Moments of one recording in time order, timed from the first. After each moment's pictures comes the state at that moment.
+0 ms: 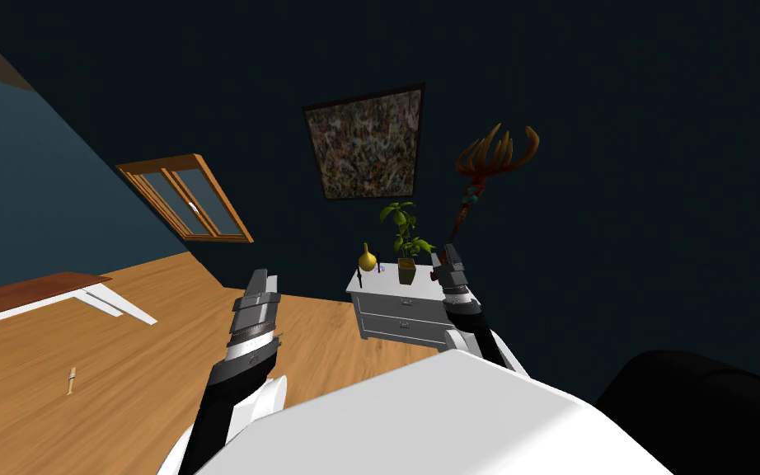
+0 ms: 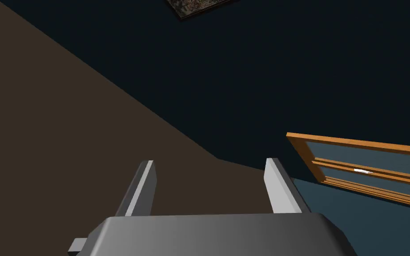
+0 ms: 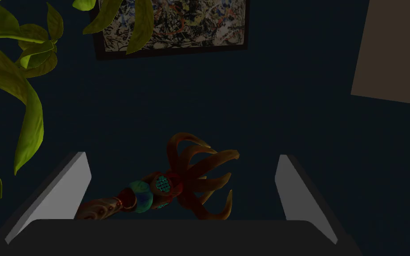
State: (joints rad) left arm 0.48 -0.03 0.04 -2.24 -0.12 -0.49 -0.14; right arm 0.50 -0.02 -0.05 -2.22 0.05 -0.57 -0.04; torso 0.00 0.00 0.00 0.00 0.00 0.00
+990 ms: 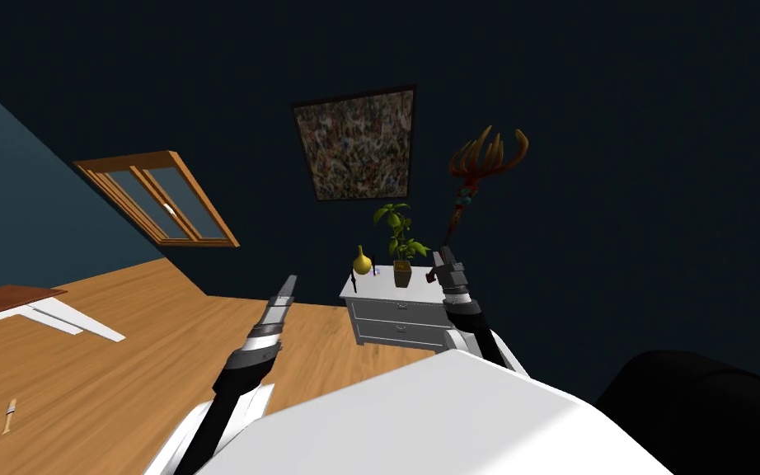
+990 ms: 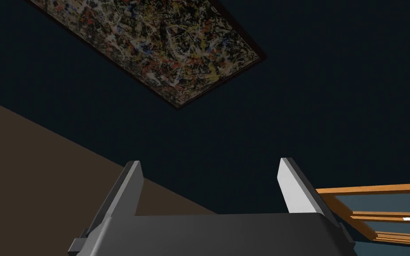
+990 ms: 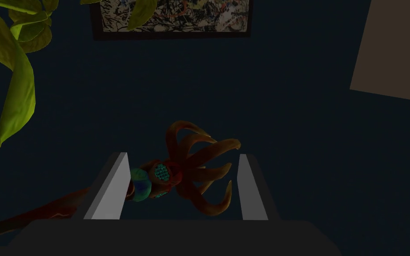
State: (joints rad) left arm 0.41 0.24 0.05 -2.05 -0.18 -0.49 -0.22; right arm 0.50 -0.02 -0.05 -2.22 0.05 -0.57 -0.04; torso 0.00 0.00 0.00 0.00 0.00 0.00
